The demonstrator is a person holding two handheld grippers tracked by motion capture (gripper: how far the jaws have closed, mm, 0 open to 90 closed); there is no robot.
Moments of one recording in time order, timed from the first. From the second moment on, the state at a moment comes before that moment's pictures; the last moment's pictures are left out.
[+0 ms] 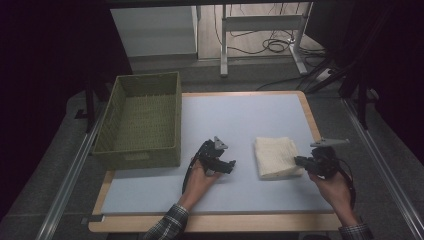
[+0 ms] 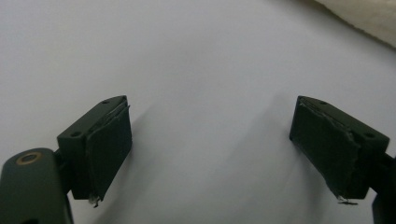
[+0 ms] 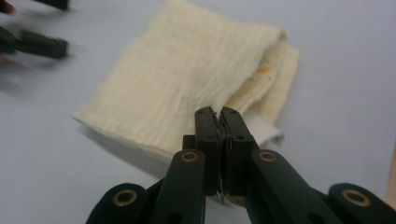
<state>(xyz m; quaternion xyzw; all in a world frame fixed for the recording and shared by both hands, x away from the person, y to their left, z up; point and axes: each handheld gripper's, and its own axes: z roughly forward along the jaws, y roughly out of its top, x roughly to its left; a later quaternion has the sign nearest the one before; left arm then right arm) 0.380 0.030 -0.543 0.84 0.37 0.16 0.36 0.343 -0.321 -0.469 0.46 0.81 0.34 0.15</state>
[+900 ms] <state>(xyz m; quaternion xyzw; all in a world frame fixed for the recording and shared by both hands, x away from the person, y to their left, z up) 0.384 0.032 -0.543 0.84 0.37 0.14 0.36 0.379 -0.324 -0.474 0.47 0.80 0.34 0.18</state>
